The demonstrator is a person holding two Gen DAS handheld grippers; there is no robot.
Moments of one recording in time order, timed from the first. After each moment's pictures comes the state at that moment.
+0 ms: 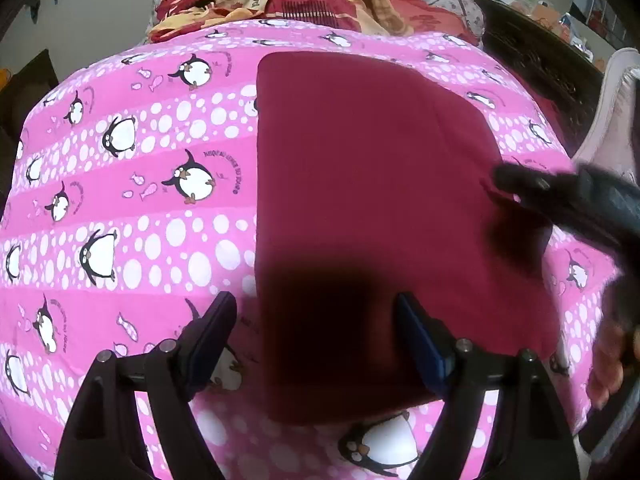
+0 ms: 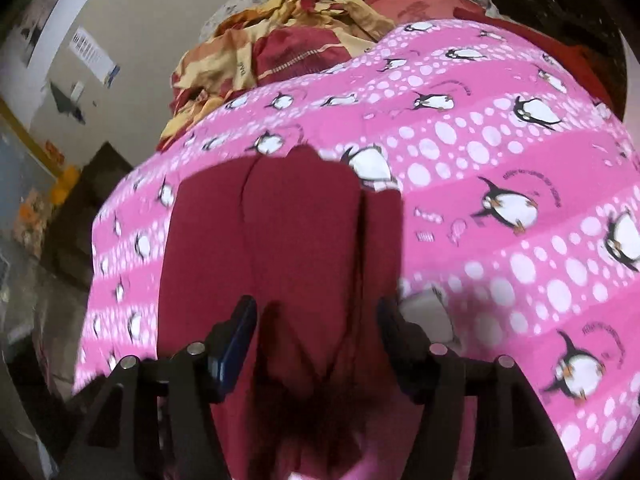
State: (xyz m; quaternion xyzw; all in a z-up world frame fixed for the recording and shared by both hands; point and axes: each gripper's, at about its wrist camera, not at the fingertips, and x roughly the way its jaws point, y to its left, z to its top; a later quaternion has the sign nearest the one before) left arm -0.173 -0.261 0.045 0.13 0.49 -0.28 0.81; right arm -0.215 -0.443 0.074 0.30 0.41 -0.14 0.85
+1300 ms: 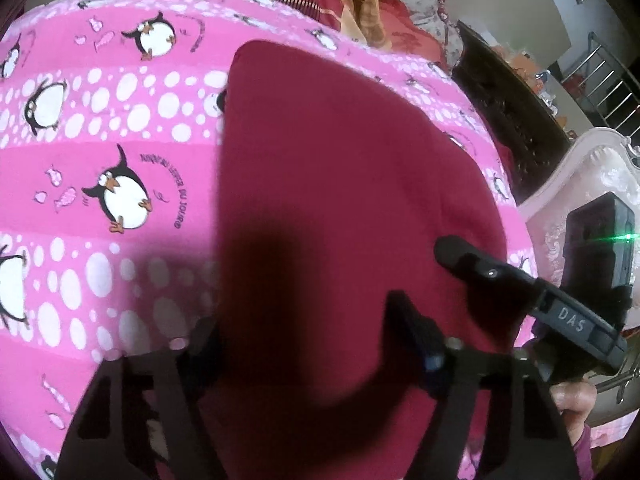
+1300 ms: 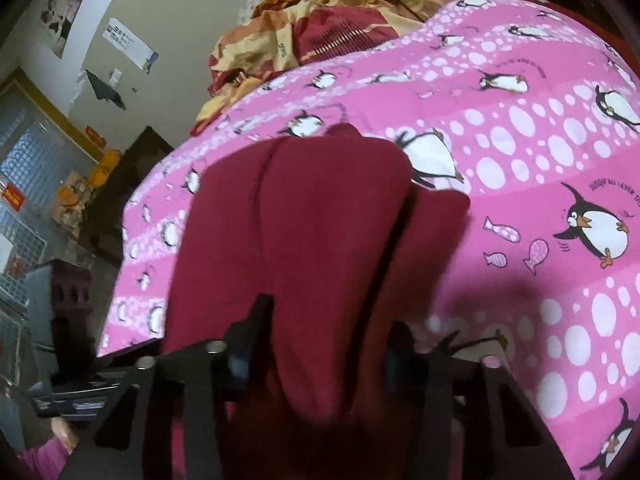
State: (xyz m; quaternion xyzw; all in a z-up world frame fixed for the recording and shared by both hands) left arm -0.108 -0.269 0.030 -0.01 0.54 -0.38 0.75; right arm -0.187 -0.443 0.054 0.32 0.39 -0.02 0.86
